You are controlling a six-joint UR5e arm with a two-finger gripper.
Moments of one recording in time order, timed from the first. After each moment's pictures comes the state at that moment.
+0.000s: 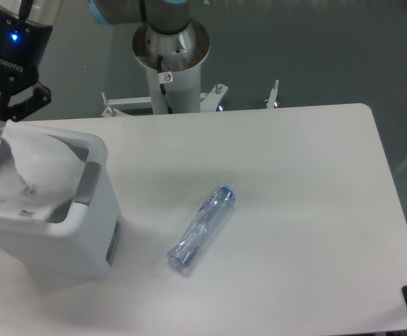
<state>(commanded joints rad) 2.12 -1.62 -1.47 -1.04 1.04 -0.17</state>
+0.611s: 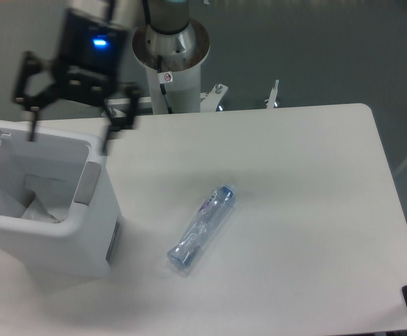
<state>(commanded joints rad) 2.42 -1.65 -1.43 -1.04 1.03 -0.04</state>
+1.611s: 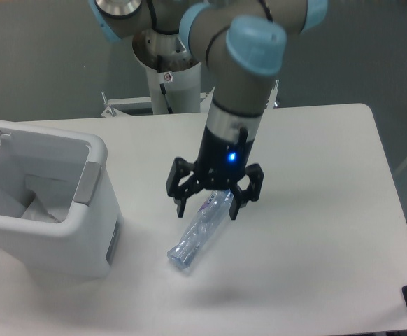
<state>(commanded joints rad) 2.46 -1.88 -1.57 -1.04 1.26 0.42</state>
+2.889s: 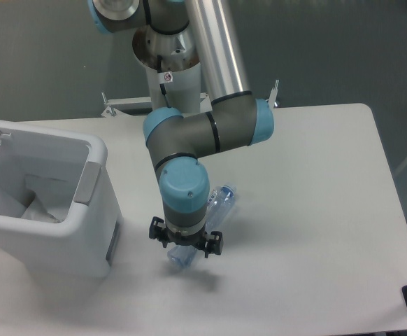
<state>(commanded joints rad) 2.26 -2.14 -1.53 -1.04 1.58 0.56</state>
